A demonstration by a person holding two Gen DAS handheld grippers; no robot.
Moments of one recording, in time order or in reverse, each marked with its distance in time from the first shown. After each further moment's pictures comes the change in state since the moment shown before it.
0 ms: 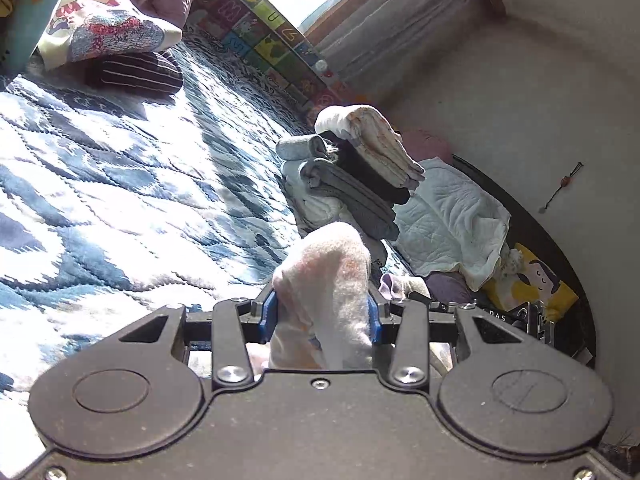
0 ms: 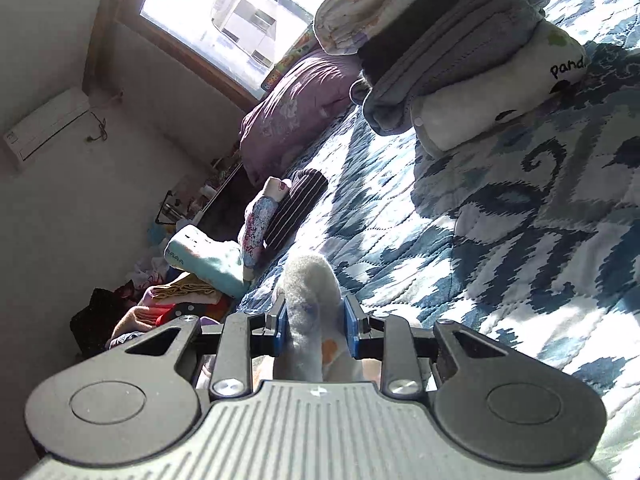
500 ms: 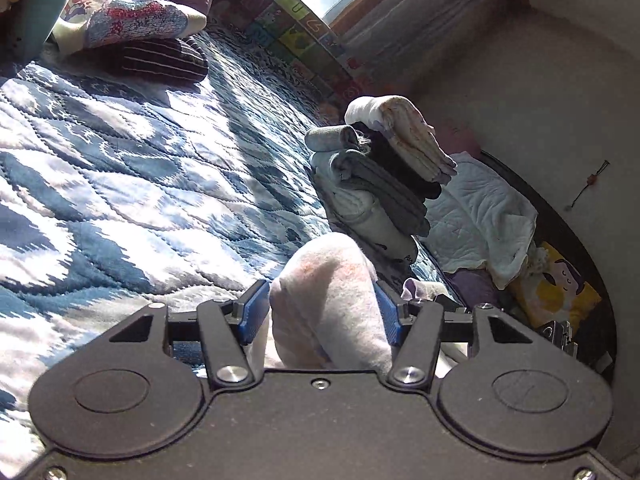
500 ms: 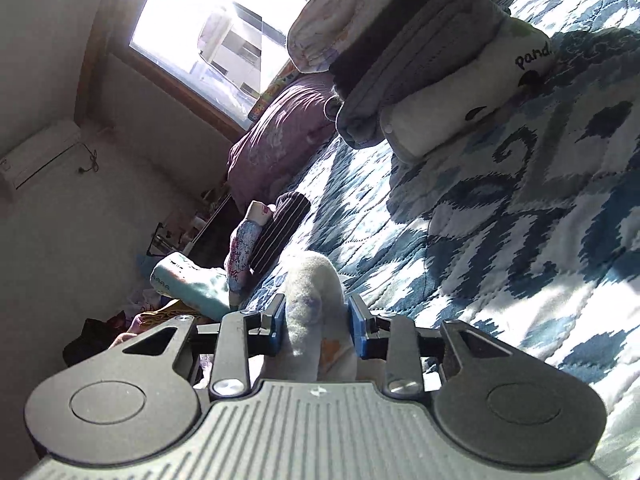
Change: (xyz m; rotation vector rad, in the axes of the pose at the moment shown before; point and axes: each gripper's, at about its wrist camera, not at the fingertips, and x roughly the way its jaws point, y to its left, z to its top) left arm 0.003 0.003 0.003 0.024 -0.016 0.099; right arm -0.009 0.003 -0.015 -0.058 -0.130 -0.013
